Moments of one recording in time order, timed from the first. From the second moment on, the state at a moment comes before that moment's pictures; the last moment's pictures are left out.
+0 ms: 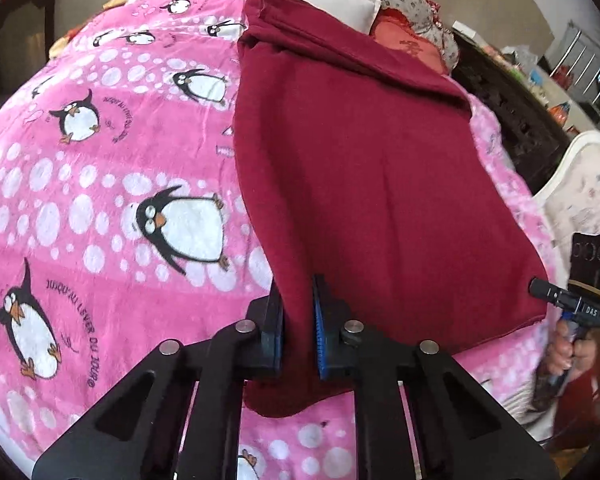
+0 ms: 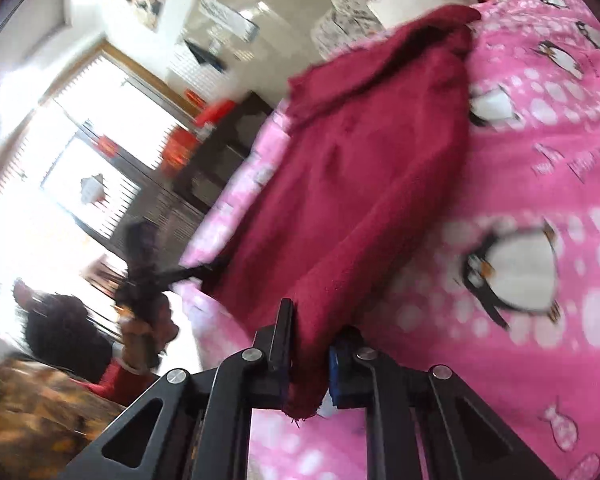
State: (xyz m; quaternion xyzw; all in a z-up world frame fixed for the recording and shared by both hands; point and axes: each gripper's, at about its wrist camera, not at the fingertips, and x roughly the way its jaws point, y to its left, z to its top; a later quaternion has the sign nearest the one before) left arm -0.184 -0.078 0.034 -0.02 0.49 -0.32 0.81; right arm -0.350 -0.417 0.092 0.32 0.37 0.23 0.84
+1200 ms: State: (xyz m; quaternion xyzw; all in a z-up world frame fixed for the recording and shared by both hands) left arm 0.109 -0.171 0.167 -0.14 0.38 -0.30 0.87; right arm -0.090 -0.582 0.191 0.32 0.25 0.05 0.91
